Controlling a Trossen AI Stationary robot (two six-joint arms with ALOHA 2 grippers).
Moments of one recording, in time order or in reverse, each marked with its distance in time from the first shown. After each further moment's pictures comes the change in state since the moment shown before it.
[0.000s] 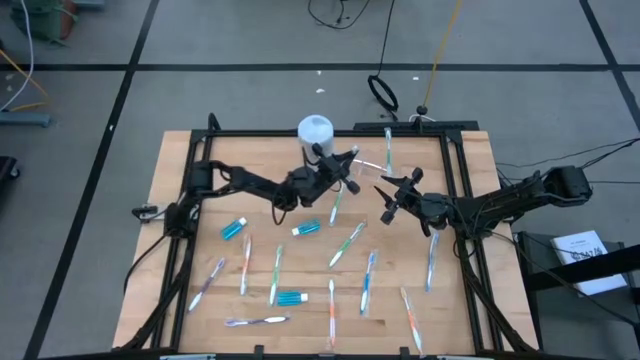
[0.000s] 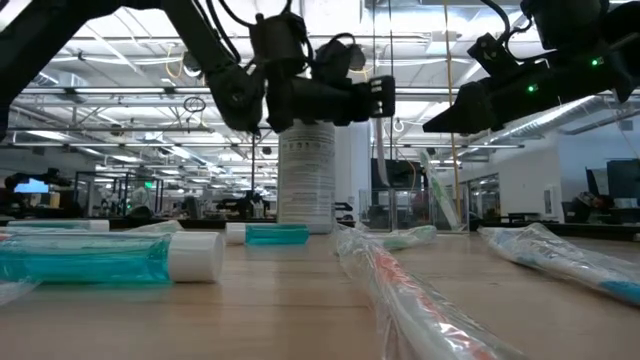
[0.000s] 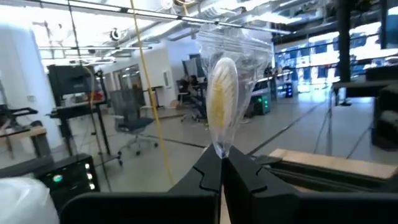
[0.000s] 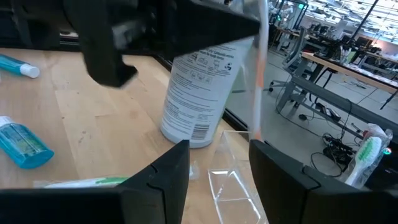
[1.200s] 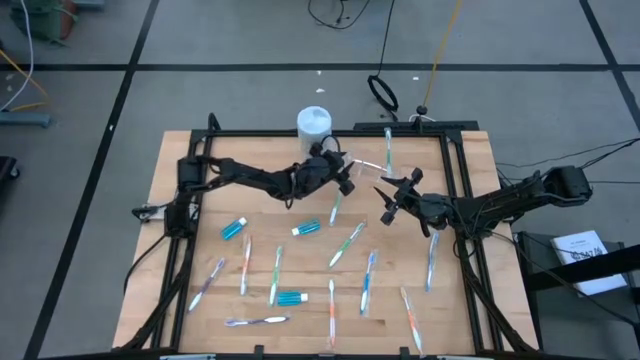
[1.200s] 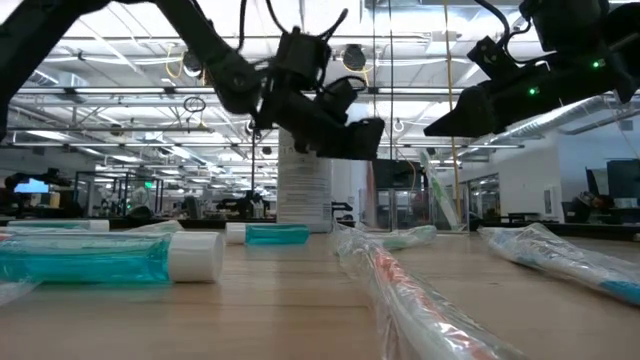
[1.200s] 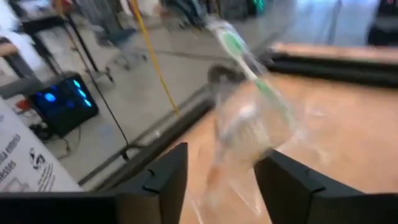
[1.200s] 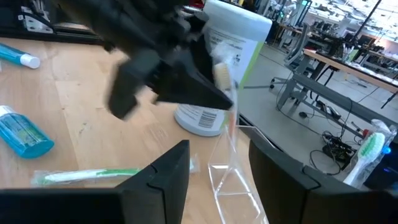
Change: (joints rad) left arm 0.059 -0.102 0.006 -0.629 0.075 -0.225; right arm 0.001 0.000 0.000 -0.032 -0.004 0.006
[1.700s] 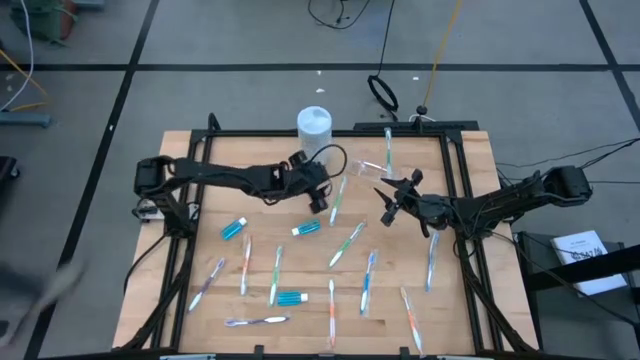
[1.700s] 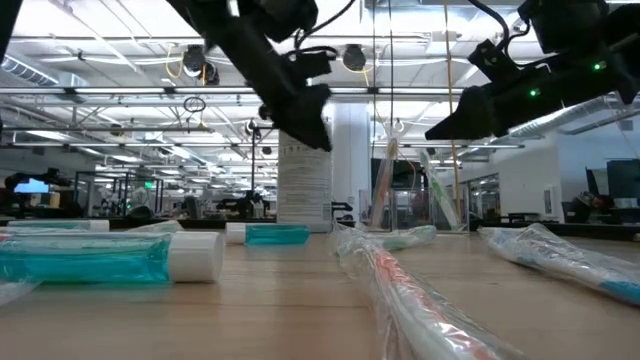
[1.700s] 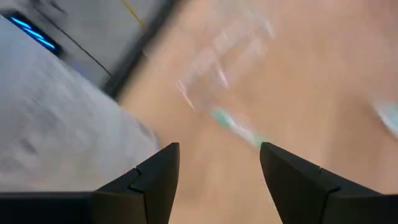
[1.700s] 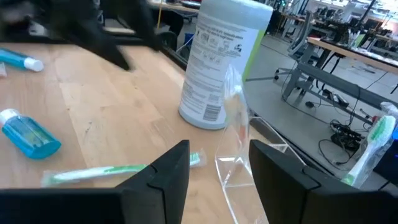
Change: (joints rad) left arm -0.087 -0.314 0.000 -0.827 0.093 -0.063; right arm 0.007 0.000 0.000 -0.034 -0.003 0.078
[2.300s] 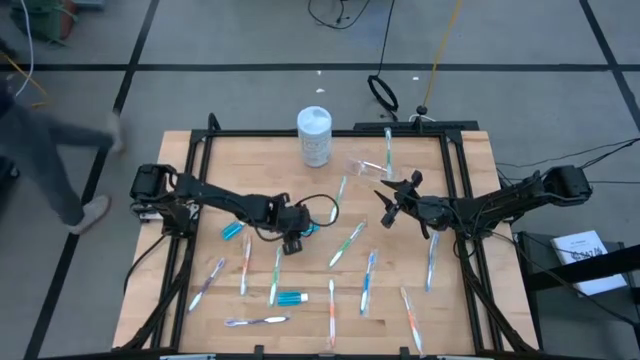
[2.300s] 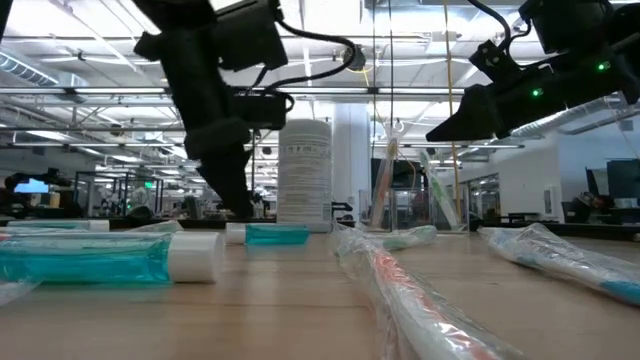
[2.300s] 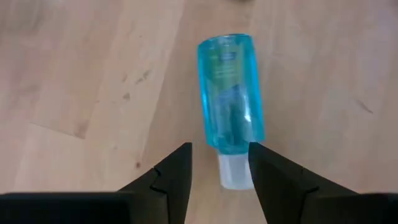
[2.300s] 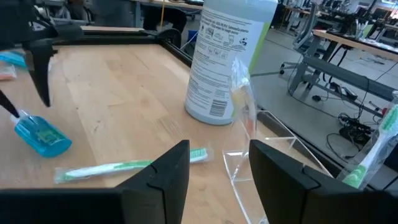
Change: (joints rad) left arm -0.196 0.004 -0.195 -0.209 0.168 -0.263; right arm 0.012 0.000 0.000 -0.020 -0.001 0.056
